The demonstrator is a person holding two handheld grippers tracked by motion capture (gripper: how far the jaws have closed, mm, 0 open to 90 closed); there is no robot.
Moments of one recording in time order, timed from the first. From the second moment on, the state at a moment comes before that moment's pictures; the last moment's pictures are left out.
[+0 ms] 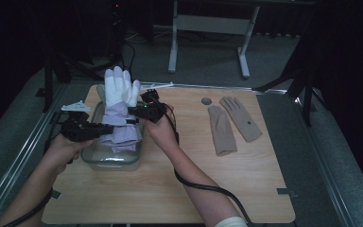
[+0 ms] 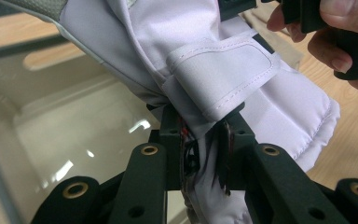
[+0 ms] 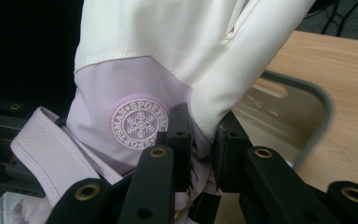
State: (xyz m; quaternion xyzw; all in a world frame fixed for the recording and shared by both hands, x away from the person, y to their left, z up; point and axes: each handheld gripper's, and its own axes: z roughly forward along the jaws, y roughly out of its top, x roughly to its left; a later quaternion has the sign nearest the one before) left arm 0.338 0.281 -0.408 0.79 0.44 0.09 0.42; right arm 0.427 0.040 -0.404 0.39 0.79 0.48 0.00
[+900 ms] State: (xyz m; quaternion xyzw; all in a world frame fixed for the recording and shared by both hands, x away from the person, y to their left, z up) left arm 0.341 0.274 -0.480 0.83 0.47 0.06 0.30; right arm 0.433 0.074 -0.493 0.42 0.84 0.35 -0.03
